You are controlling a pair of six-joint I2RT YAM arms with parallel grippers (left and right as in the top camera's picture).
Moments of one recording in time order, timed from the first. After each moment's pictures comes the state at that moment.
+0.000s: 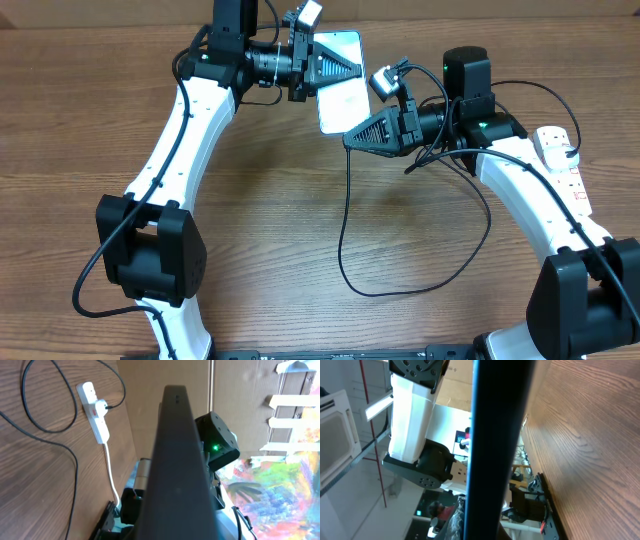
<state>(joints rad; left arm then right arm) -0.24 1.99 1.80 -0.50 1.35 -0.79 0.21 1.68 1.24 -0.19 -1.56 0.67</state>
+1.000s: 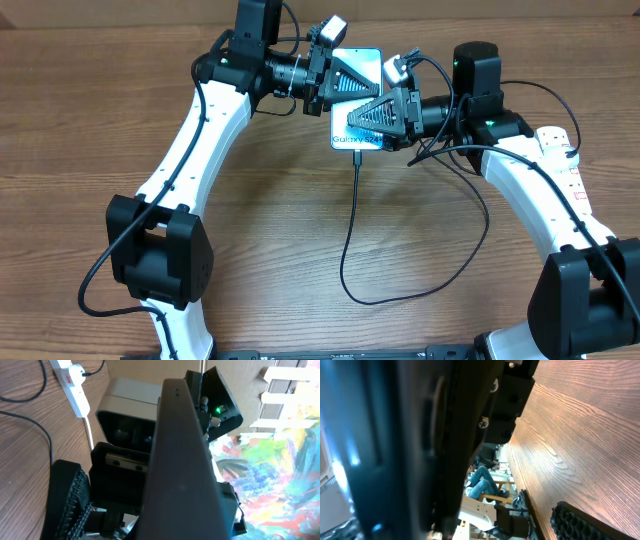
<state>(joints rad) -0.30 1.99 1.80 -0.56 1.44 -0.75 0.18 1.68 1.24 -0.12 -1.45 0.70</state>
